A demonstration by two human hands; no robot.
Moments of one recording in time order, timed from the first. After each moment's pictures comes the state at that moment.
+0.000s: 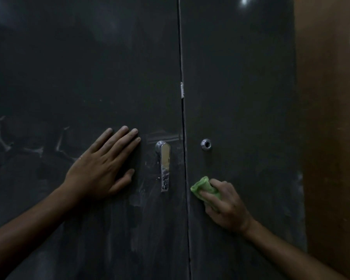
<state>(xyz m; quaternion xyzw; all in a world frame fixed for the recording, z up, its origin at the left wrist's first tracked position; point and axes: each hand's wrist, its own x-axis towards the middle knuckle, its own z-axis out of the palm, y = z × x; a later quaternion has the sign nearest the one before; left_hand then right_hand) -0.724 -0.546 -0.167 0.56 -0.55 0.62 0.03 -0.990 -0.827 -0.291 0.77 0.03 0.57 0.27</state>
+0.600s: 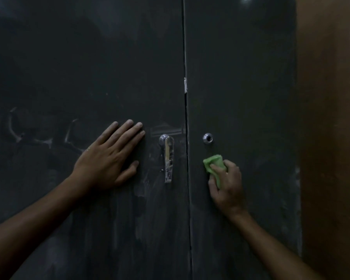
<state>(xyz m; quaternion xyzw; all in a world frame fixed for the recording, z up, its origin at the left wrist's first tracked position) -0.726 -0.545 -0.167 0.56 -0.55 0.62 0.03 -0.973 -0.808 -0.281 0.69 -0.13 0.70 0.15</state>
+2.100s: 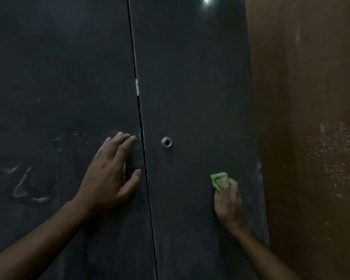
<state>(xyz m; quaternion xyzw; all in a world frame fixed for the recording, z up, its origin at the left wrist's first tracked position) -0.810 -0.628 -0.188 0.54 -0.64 0.47 0.29 -1.040 -0.925 -0.364 0.69 -0.29 0.66 0.08</state>
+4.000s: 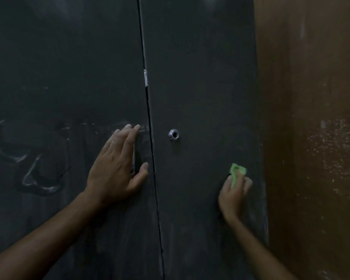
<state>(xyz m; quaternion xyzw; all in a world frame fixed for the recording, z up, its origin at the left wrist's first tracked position) -0.808 -0.631 -0.195 0.53 -0.62 0.51 0.29 -1.023 -0.900 -0.347 0.51 -0.39 0.75 -0.11</state>
